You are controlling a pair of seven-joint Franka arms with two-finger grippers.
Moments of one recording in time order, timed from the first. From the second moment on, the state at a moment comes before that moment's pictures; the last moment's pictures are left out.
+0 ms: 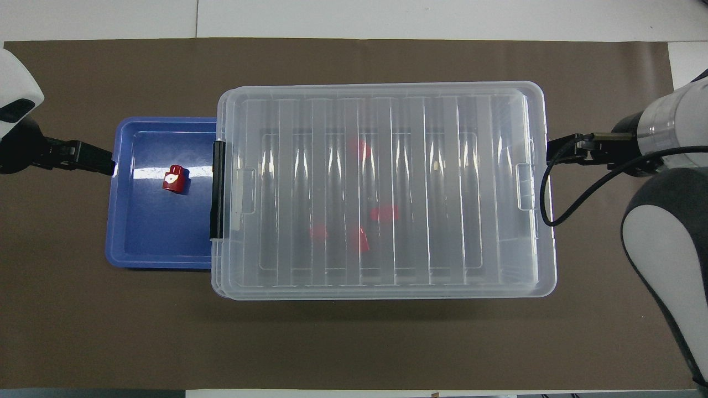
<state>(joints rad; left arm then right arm) -0.05 0.01 -0.07 -1.62 -0.01 1.62 0.07 -0.03 -0.04 0.14 -1.77 0.02 1.81 0.19</state>
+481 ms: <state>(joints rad) -0.05 0.01 -0.07 -1.62 -0.01 1.62 0.07 -0.03 0.01 0.14 -1.91 0.03 1.99 0.19</state>
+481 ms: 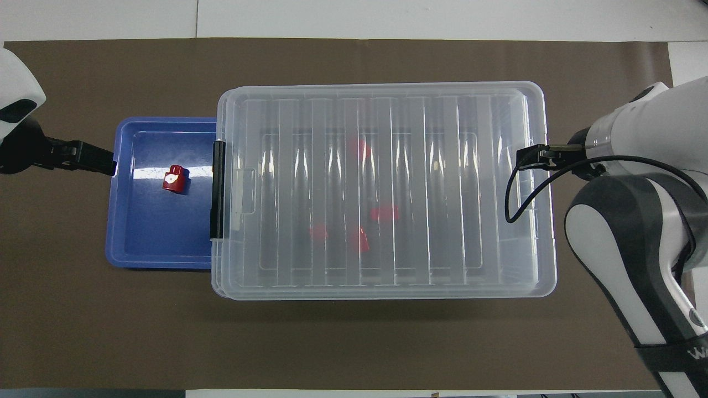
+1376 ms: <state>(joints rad) -0.05 0.01 -0.07 -1.62 -0.01 1.62 0.07 -0.14 0.02 0.13 -2.01 0.03 2.09 -0.01</state>
